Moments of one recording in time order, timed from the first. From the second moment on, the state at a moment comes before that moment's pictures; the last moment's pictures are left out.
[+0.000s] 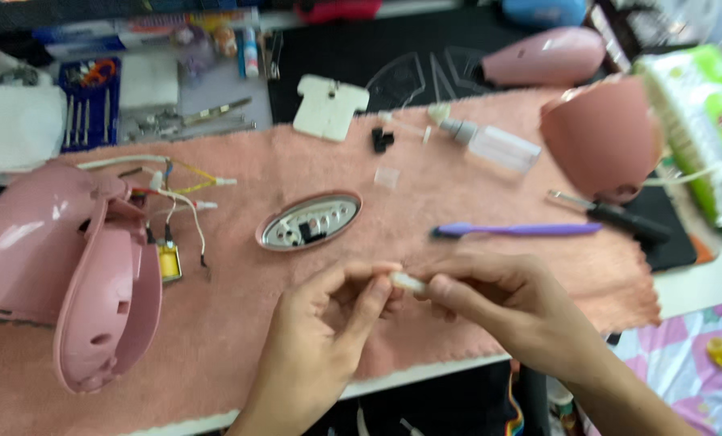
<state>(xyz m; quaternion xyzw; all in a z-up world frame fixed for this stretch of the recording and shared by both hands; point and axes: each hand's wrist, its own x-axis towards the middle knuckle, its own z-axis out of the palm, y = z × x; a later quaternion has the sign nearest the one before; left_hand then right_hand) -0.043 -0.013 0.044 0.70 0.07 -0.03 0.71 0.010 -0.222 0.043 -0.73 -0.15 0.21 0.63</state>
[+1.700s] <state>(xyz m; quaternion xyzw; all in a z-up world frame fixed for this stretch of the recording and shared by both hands) -0.065 0.021 0.008 0.86 -0.24 0.09 0.44 0.115 -0.105 0.042 -0.77 -0.61 0.10 0.14</state>
